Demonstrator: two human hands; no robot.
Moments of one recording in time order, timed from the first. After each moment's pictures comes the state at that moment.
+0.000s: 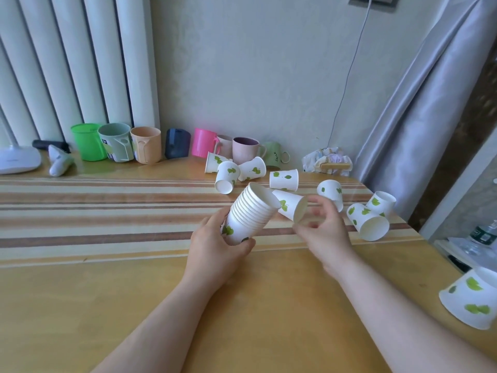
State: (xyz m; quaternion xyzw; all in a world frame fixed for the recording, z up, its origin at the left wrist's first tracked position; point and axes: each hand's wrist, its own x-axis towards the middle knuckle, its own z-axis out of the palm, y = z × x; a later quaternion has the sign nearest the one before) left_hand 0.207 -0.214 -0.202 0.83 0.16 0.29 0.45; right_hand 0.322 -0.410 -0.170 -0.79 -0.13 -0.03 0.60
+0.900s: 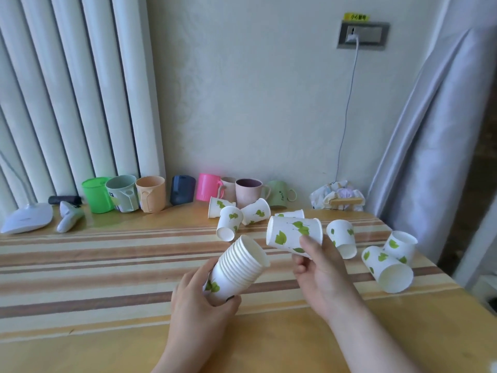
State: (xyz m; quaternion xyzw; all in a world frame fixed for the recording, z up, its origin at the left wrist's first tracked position) left_hand 0.209 -0.207 -0.206 0.82 0.20 0.32 0.43; right_hand 0.358 -0.385 -0.166 -0.42 -0.15 0.16 0.88
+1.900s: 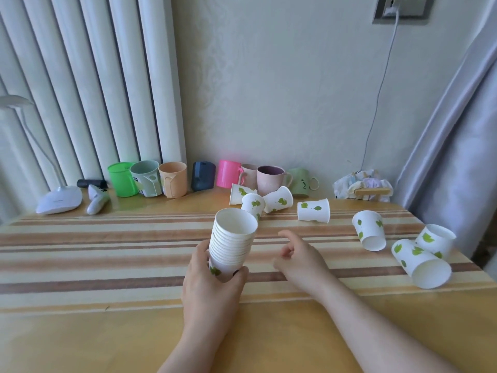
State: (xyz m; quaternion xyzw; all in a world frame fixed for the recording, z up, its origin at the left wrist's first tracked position) left_hand 0.204 -0.191 -0.199 0.75 0.30 0.35 0.47; right_hand 0.363 -0.327 -0.187 -0.87 -0.23 0.11 0.43
